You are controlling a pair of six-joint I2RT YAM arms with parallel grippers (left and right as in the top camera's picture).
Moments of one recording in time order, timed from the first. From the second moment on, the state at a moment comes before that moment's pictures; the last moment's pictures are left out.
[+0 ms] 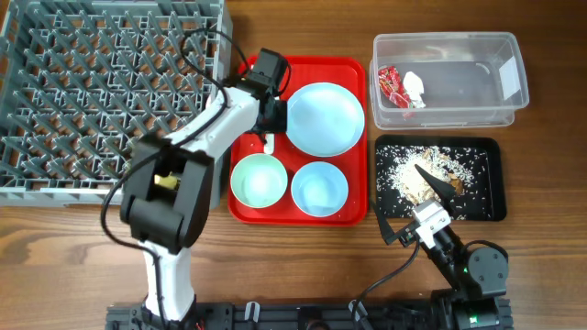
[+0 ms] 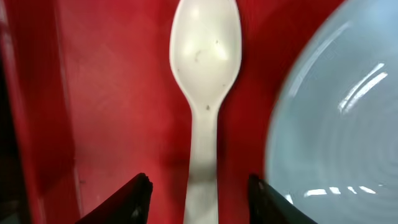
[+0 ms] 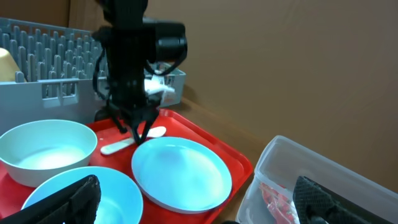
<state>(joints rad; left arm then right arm) -0.41 2.09 1.48 -0.69 -0.03 -0.37 0.10 0.01 0.01 0.03 -0.48 -0.29</state>
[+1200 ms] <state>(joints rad) -0.33 1.77 1.65 -0.98 -0.44 -0.27 0.10 0.01 0.01 0.03 -0.48 -0.29</state>
